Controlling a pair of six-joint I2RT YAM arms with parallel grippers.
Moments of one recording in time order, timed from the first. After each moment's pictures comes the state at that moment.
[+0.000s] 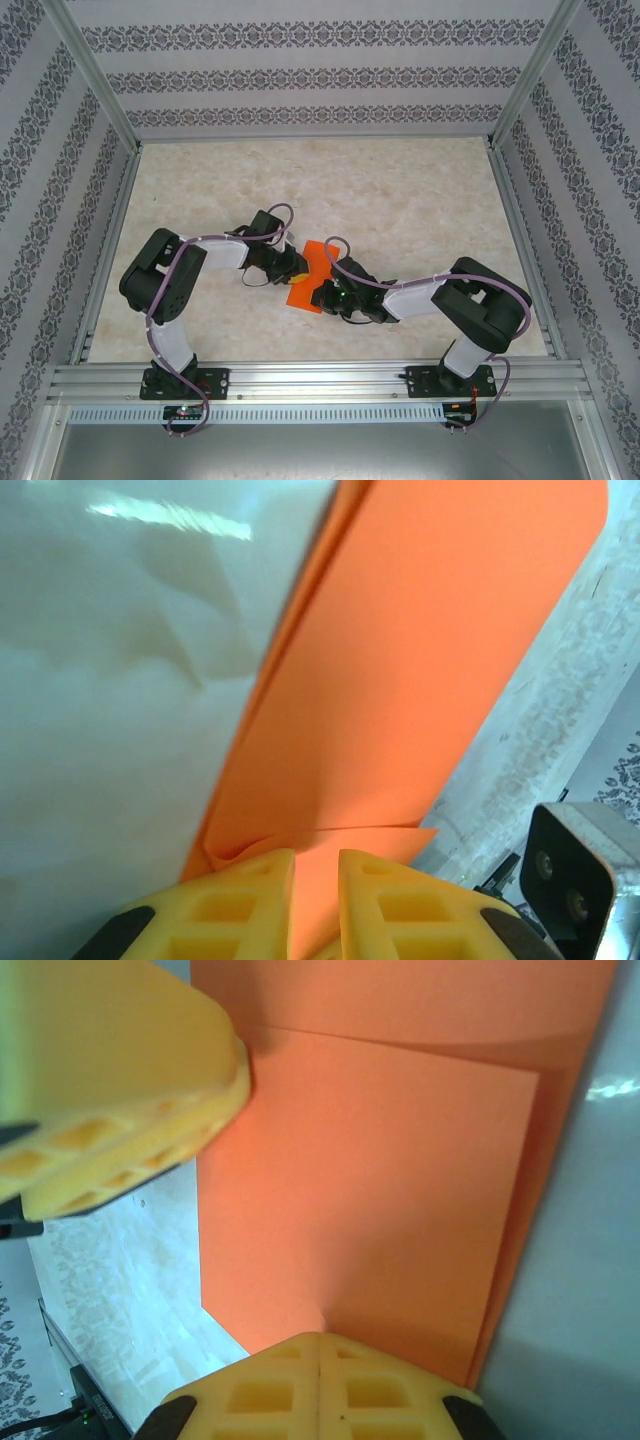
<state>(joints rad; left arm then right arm) -0.48 1.83 0.89 -0.16 0.67 -0.90 0.89 1.65 0.53 0.32 -0.25 1.16</state>
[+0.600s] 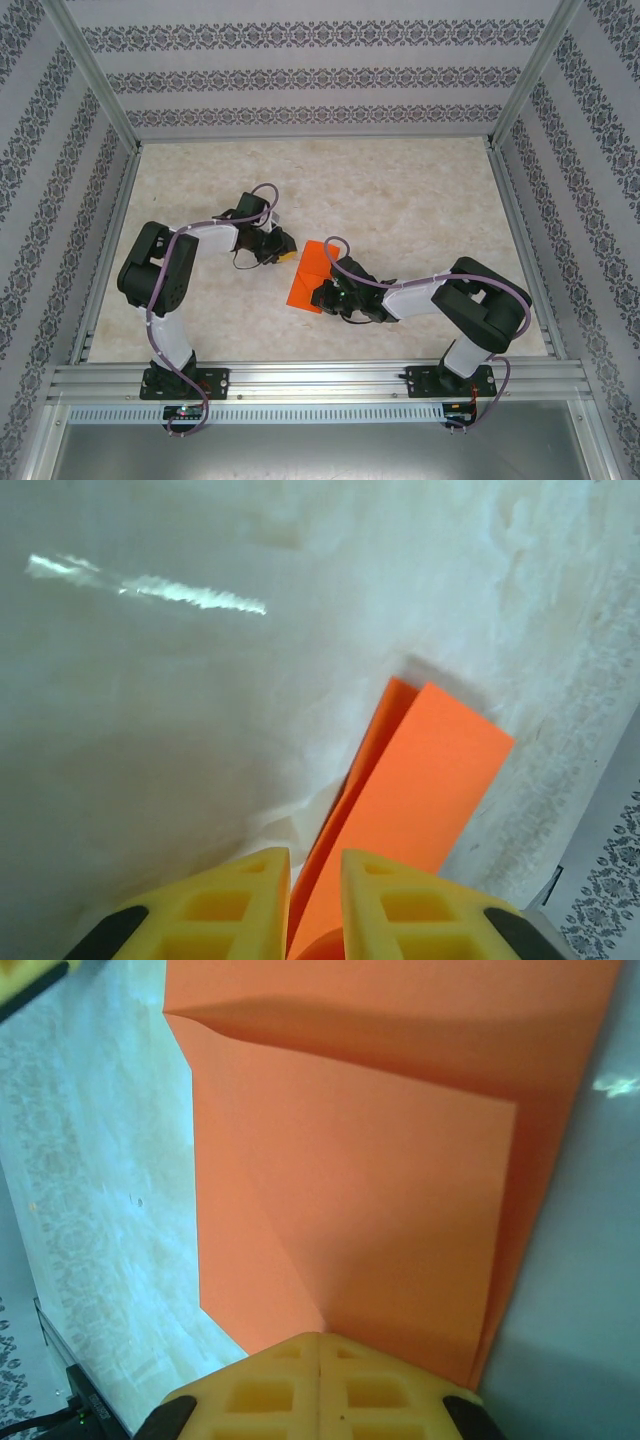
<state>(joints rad) -0.37 1.86 1.01 -0.22 0.62 -0.82 0.89 1.65 0.54 0.30 -0.25 1.15</state>
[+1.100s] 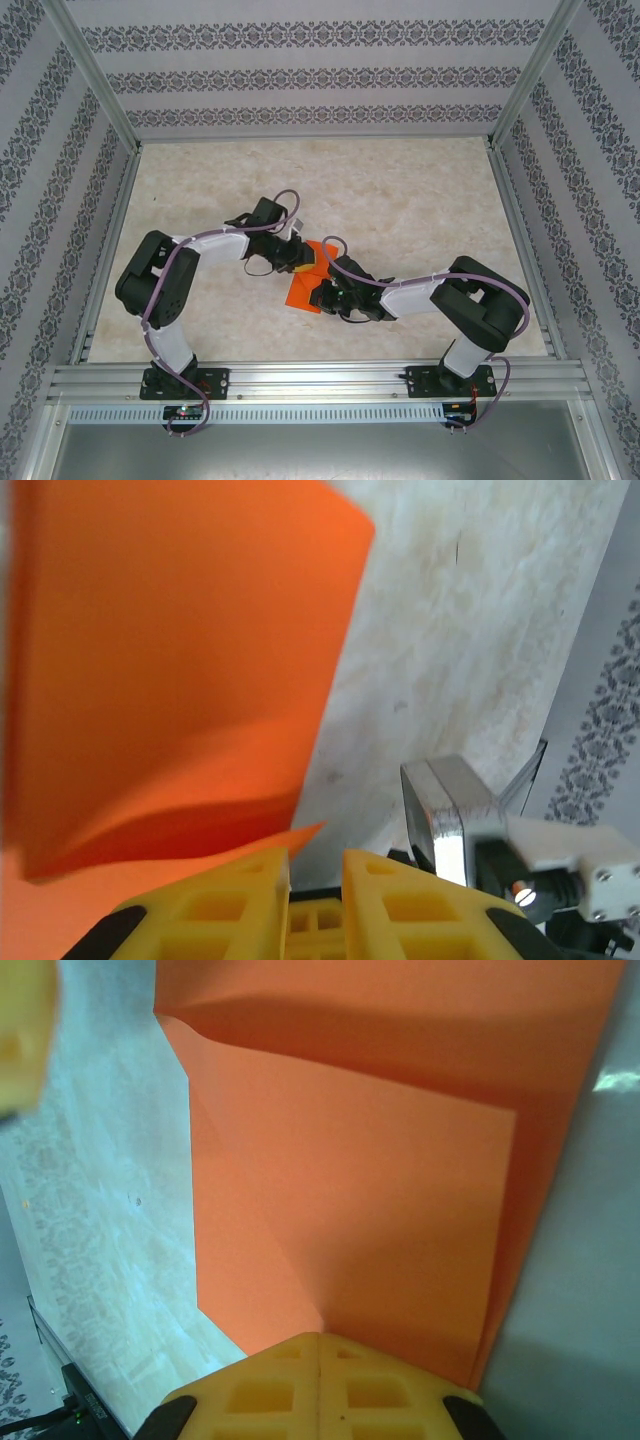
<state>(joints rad) -0.51 1.79 1.00 -0.26 0.73 -0.78 0.89 1.66 0.57 0.27 -0.26 1.15</state>
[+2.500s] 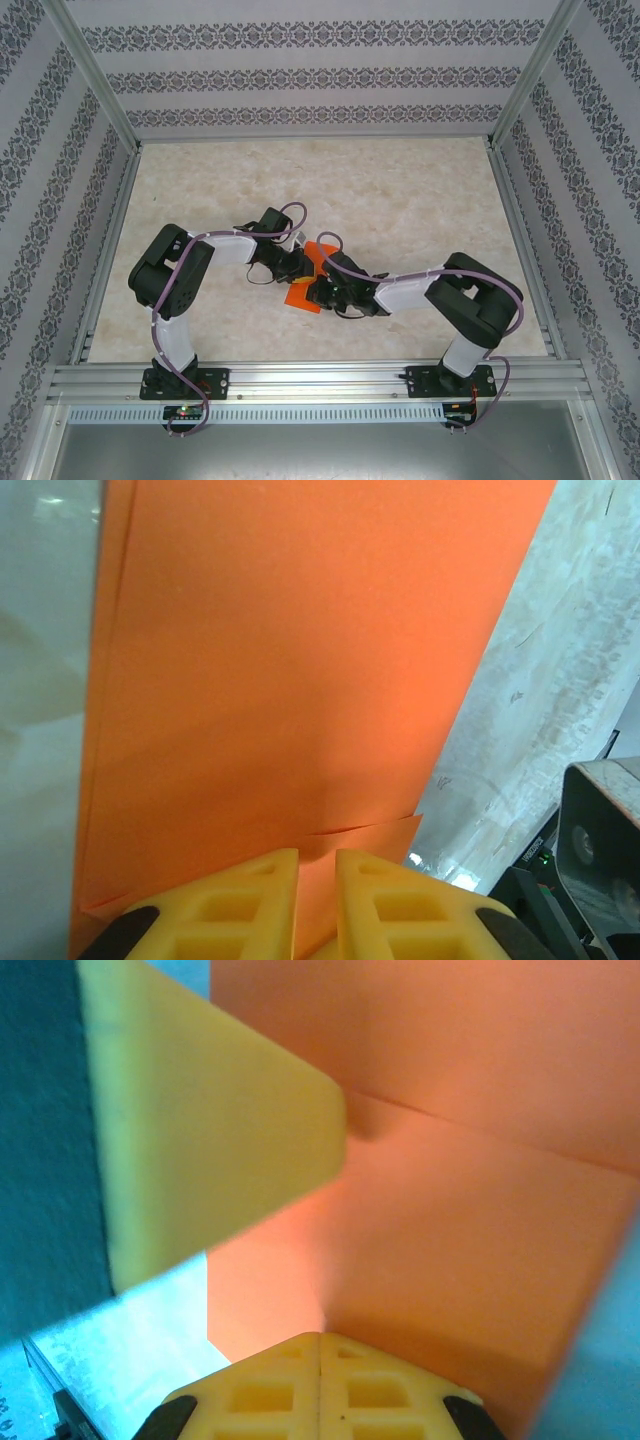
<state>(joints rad) -0.52 1.88 0.98 -0.26 0.69 -0.72 0.90 1.67 0.62 0.22 -0.22 1.14</state>
